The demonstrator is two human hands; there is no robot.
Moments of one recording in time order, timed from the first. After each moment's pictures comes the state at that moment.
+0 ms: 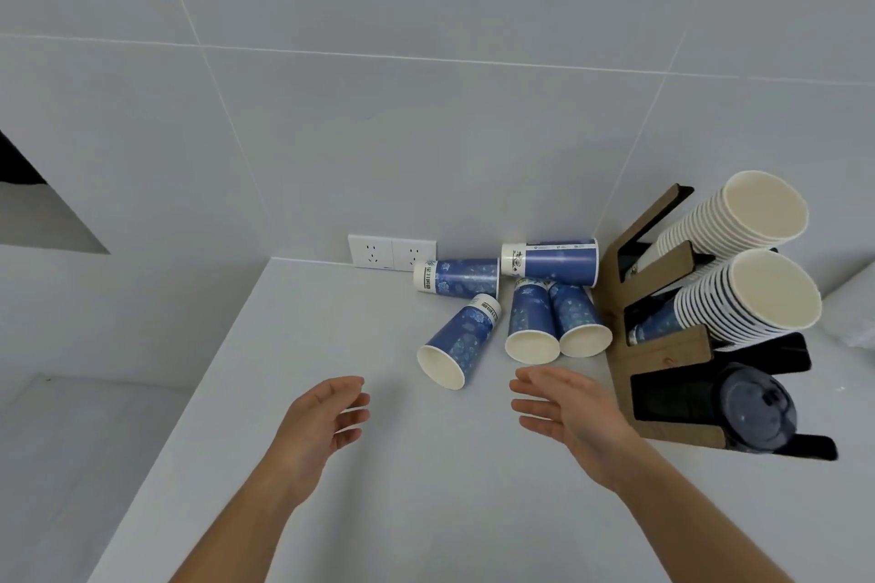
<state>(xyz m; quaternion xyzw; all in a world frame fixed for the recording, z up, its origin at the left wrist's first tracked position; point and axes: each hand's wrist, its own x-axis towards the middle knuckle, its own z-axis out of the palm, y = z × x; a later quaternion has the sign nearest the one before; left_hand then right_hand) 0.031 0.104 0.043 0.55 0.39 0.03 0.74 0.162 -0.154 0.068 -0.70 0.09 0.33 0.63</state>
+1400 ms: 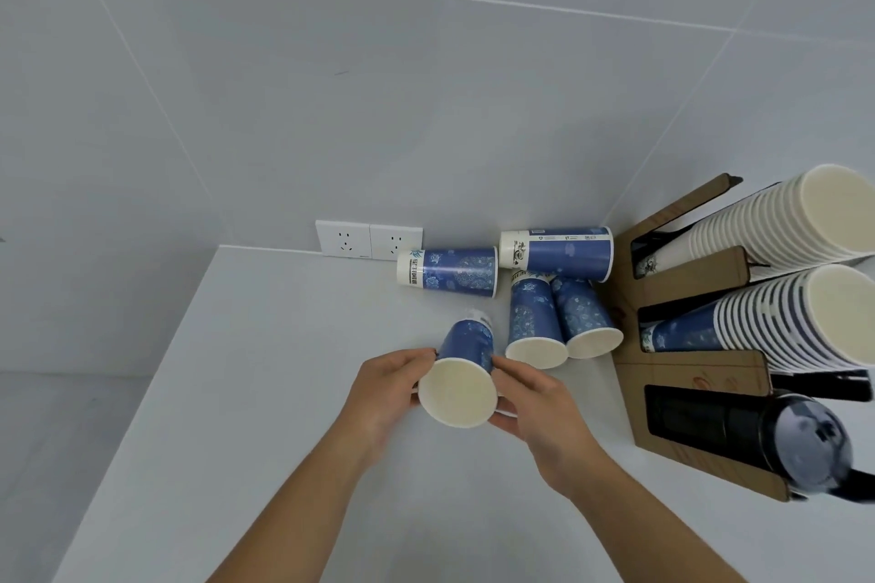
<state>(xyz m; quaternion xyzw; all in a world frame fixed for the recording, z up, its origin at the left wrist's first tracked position) 0.151 0.090 0.014 0.59 0.31 -0.07 0.74 0.192 -0.082 0.035 -0.70 0.13 0.30 0.64</state>
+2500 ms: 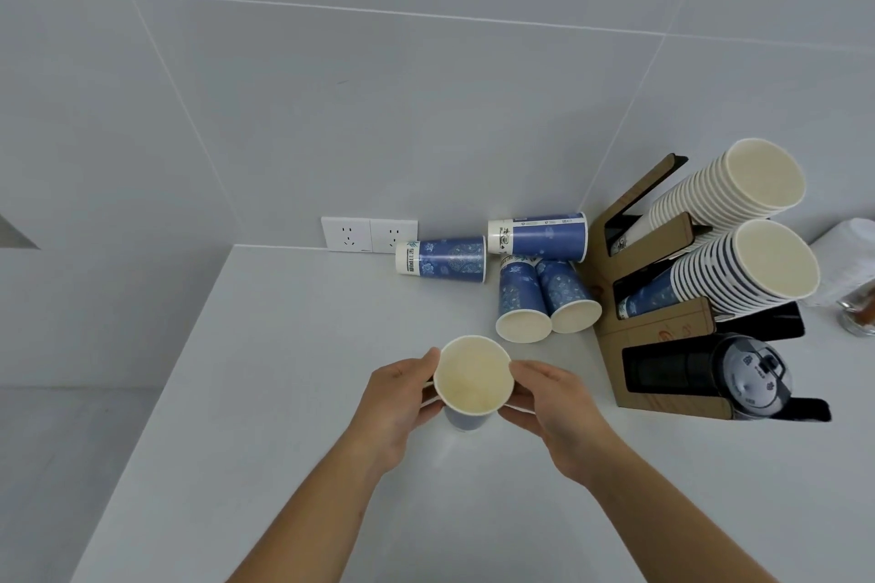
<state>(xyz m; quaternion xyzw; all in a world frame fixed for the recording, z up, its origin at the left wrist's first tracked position) 0.097 0.053 0.038 0.54 0.35 -0.08 0.76 0.144 -0.116 0.056 -0.70 0.17 0.29 0.63</state>
